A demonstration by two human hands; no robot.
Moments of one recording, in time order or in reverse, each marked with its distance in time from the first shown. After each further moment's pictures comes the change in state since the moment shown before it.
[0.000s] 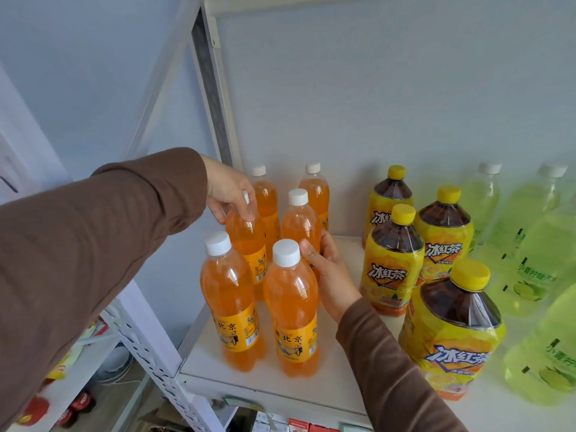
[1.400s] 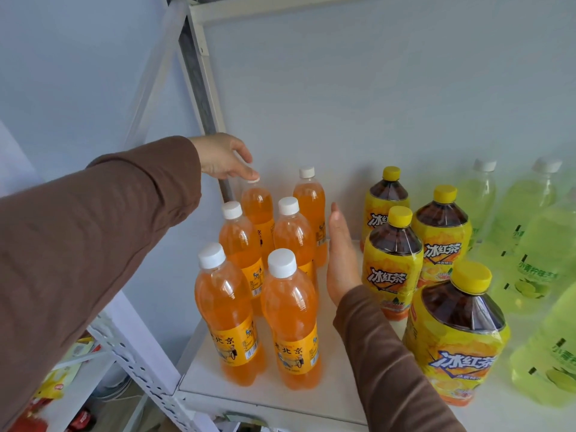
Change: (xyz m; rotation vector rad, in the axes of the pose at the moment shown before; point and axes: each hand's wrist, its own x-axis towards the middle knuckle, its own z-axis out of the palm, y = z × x) left_hand 0.016 0.007 -0.045 -0.070 0.414 0.104; right_hand 0.030 -0.015 -0.006 -0.085 0.251 -0.156
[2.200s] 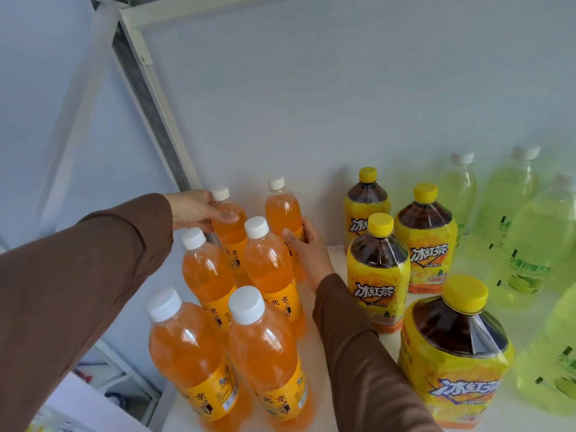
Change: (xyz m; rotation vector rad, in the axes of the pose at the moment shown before) left_hand 0.053 -0.040 0.055 -0.265 -0.275 0.006; right_hand 0.078 0.046 -0.006 -0.011 -0.018 0.067
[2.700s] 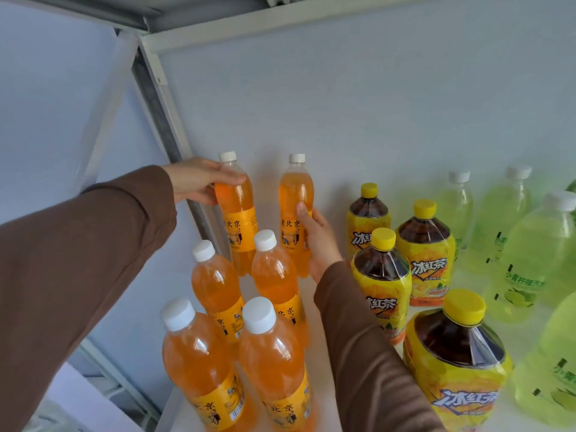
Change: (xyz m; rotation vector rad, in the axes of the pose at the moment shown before) left_hand -0.019 0.052 -0.040 -0.051 0.132 0.143; right_hand 0.005 -0.063 0.009 0.167 0.003 0.048
